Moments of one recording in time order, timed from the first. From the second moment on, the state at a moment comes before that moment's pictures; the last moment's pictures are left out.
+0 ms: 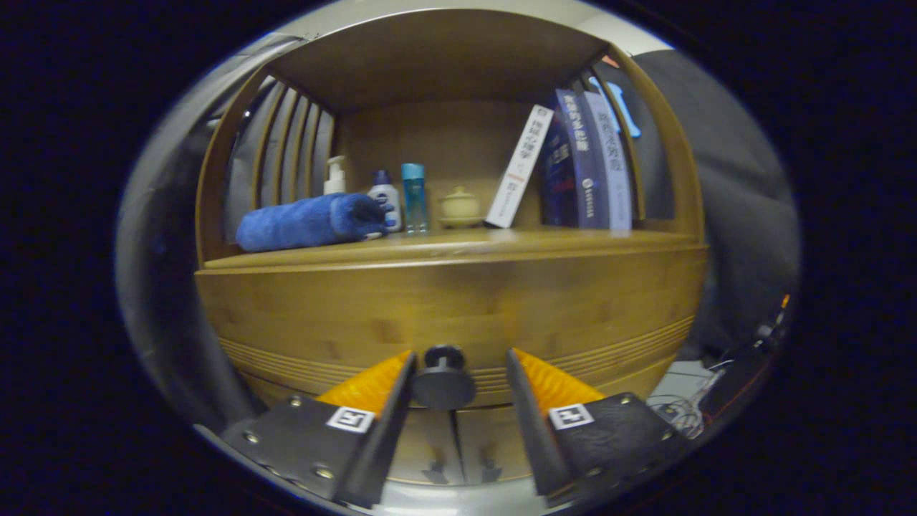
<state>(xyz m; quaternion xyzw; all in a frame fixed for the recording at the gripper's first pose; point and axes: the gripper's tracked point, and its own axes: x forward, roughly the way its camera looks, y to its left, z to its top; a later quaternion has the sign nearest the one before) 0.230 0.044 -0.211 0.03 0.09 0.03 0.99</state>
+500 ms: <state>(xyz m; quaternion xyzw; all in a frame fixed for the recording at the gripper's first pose) 0.229 0.041 -0.206 -0.02 0.06 0.00 1.00</state>
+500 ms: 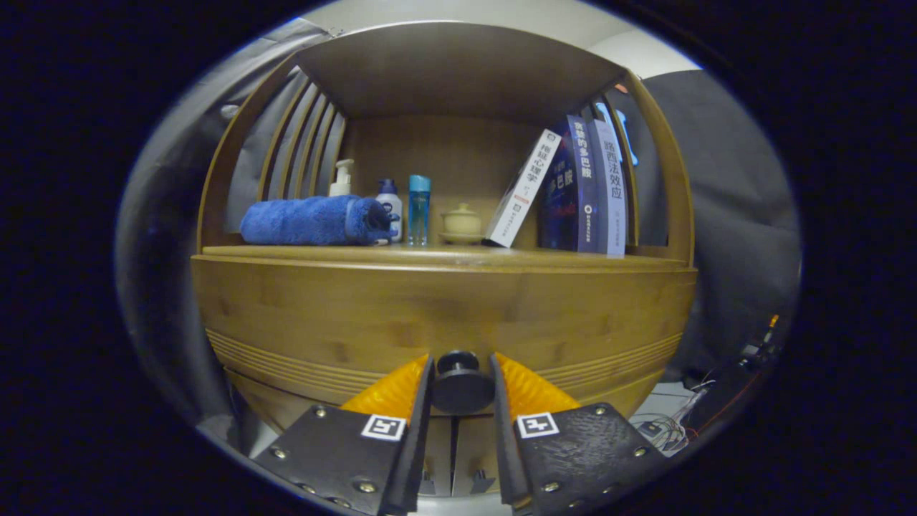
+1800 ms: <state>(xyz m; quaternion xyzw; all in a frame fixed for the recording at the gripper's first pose) 0.064 0.025 -0.218 -0.01 0.13 0.06 0.99</state>
